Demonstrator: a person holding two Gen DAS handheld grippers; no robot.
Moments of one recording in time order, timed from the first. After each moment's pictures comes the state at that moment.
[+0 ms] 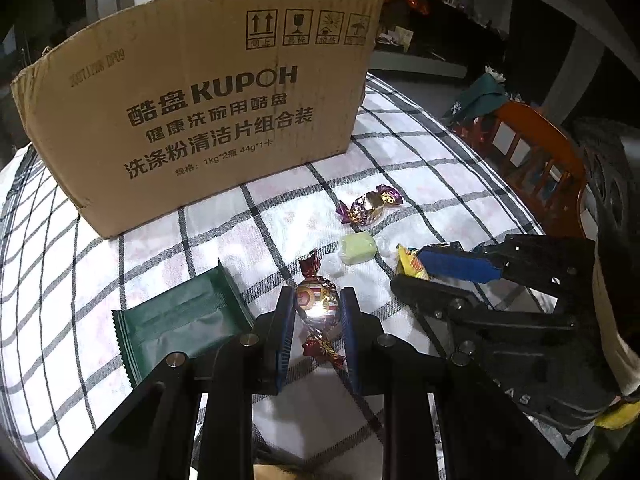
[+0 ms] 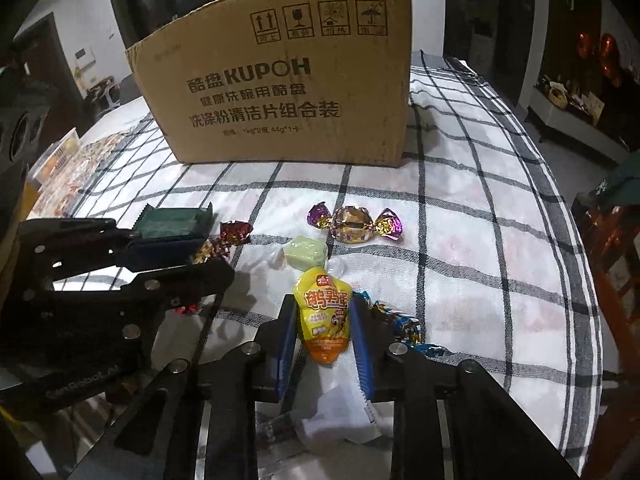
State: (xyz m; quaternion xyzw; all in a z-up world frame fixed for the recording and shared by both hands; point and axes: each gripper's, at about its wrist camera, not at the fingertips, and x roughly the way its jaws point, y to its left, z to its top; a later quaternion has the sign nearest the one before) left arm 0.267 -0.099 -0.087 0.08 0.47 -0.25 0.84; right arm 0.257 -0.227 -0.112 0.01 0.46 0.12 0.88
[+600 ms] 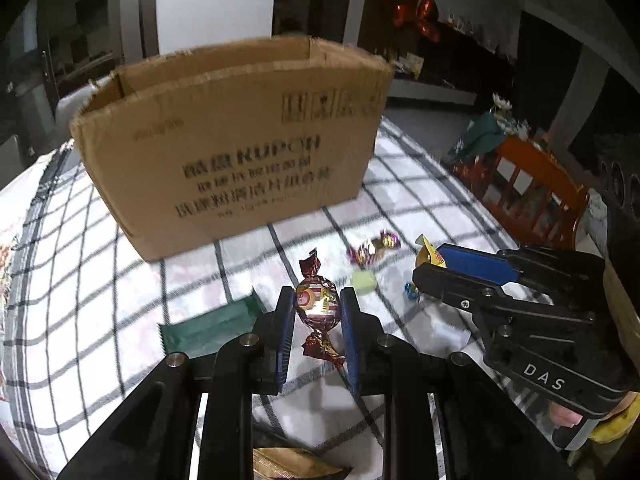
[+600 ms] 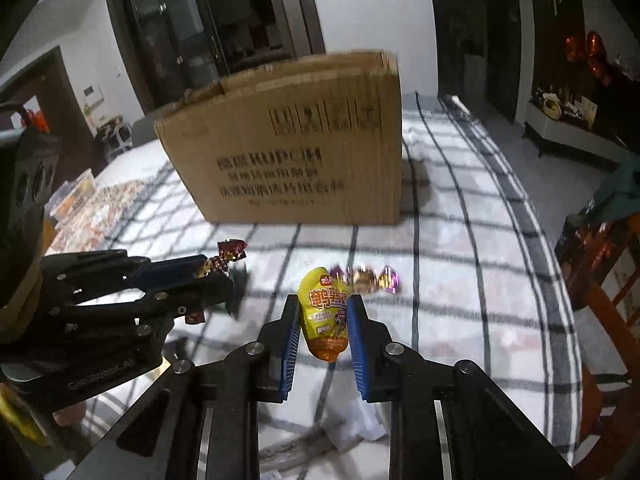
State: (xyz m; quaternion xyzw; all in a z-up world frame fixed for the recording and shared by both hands) left arm 0.260 -0.081 -0.038 0.05 0.43 -0.23 0.87; right arm 0.247 -0.231 -0.058 0.04 0.40 0.12 0.91
